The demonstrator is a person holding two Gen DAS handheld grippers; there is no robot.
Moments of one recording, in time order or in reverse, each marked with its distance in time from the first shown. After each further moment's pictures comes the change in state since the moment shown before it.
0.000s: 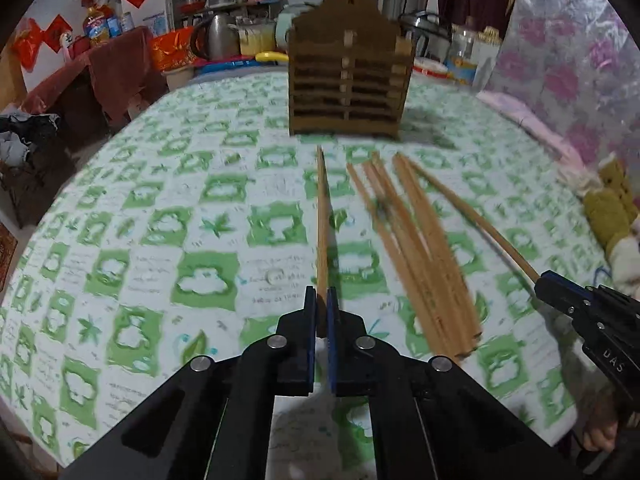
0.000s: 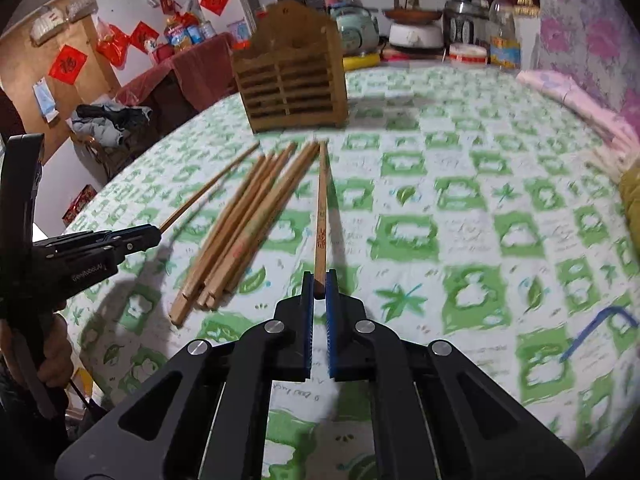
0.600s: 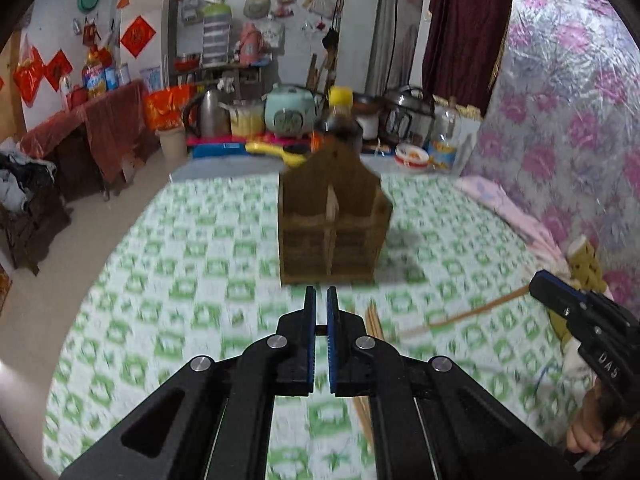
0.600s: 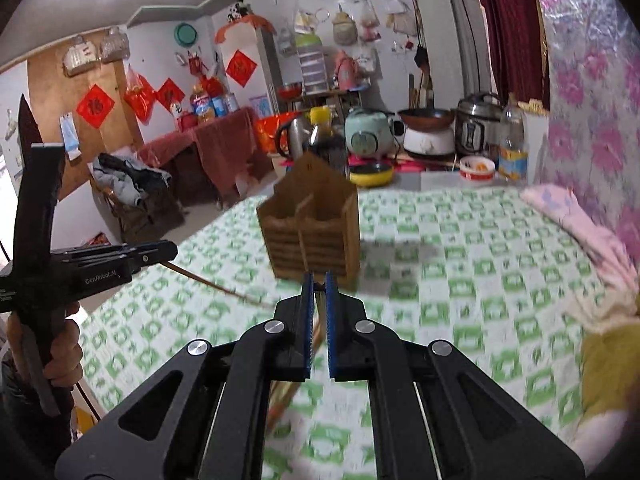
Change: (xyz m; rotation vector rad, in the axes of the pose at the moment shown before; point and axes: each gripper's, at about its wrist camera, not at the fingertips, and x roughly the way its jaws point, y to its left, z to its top) left arm -0.076 -0.010 0.139 0.025 -0.198 -0.033; right arm -0.061 0.007 0.133 -0.058 -0.280 0.038
